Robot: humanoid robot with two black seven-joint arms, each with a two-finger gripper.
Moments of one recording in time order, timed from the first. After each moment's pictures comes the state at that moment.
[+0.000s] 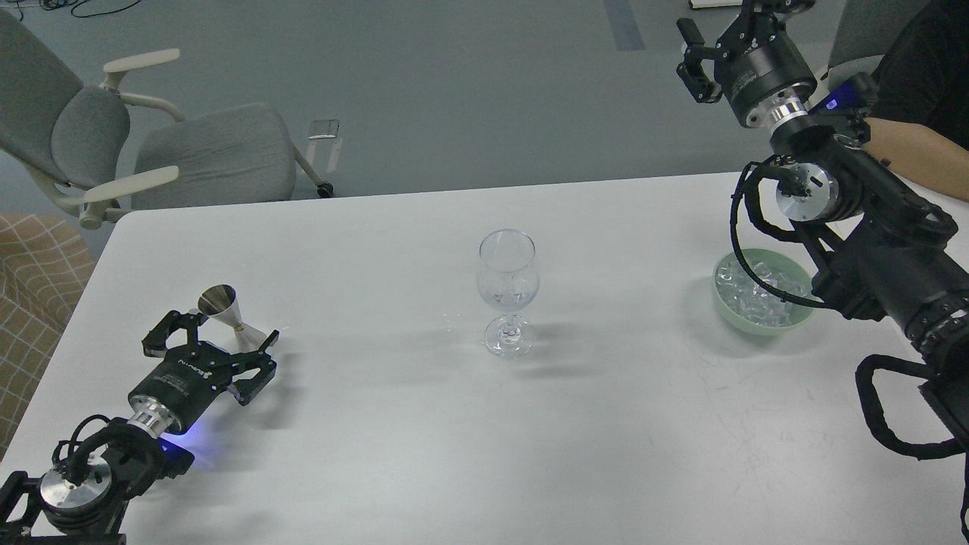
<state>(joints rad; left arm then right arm) -0.07 0.28 -1.57 -0.90 -0.12 -0.47 0.44 0.95 -0.16 0.96 0.53 -0.46 0.29 0.41</state>
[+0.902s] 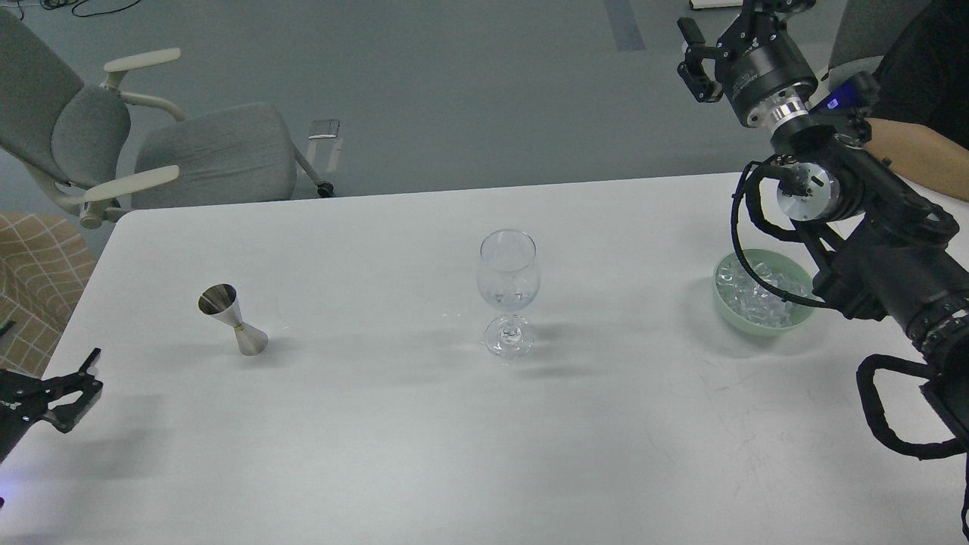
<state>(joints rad) 0.08 0.53 -1.87 -0.90 -0.13 -0.49 0.46 0.95 -0.17 0.96 0.53 -0.46 0.29 0.41</state>
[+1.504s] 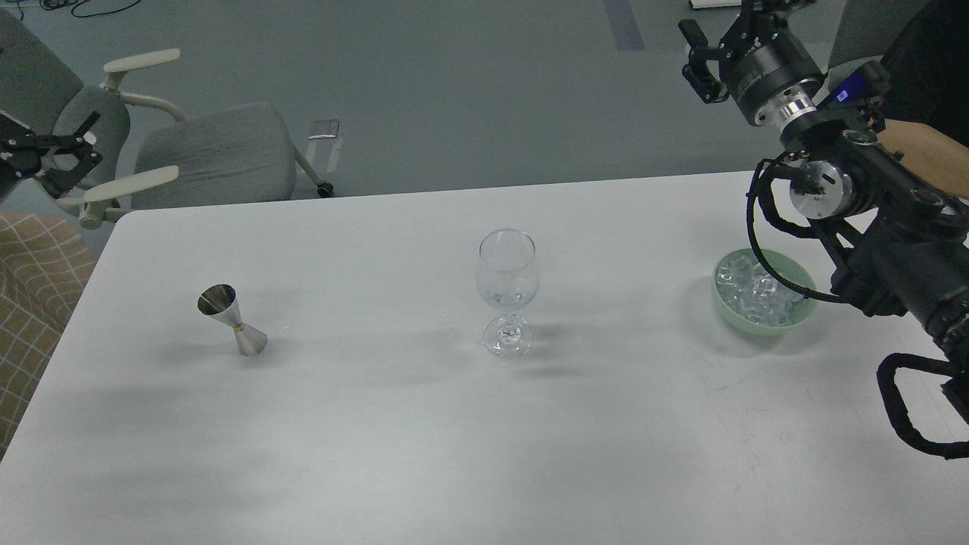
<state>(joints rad) -0.64 0.63 -1.51 -0.78 0.12 -0.49 0.35 0.97 -0.23 0.87 0.55 -0.46 0.30 0.41</state>
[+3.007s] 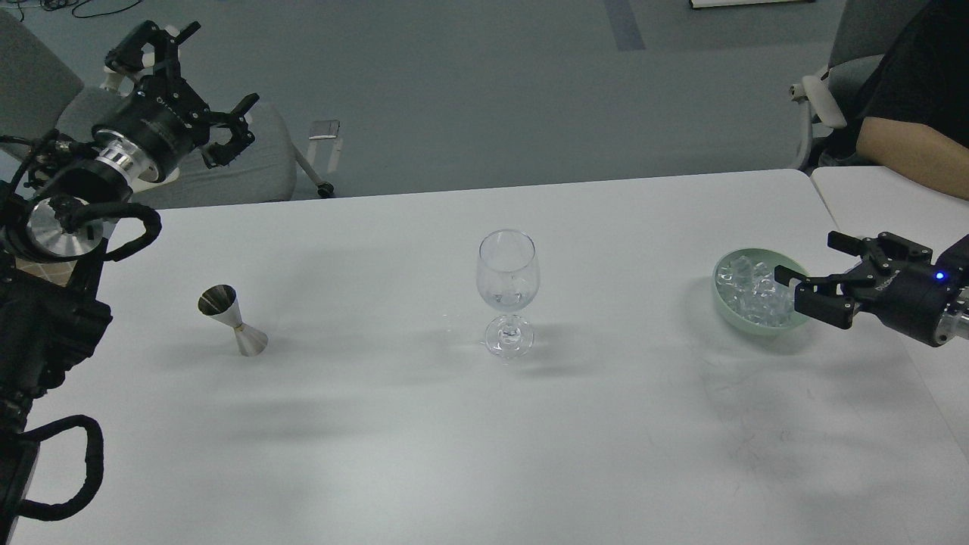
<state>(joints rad) -0.78 0.39 -1.36 -0.72 0.41 -0.49 0.19 0.55 -0.87 0.41 1.02 -1.89 -0.27 0.47</state>
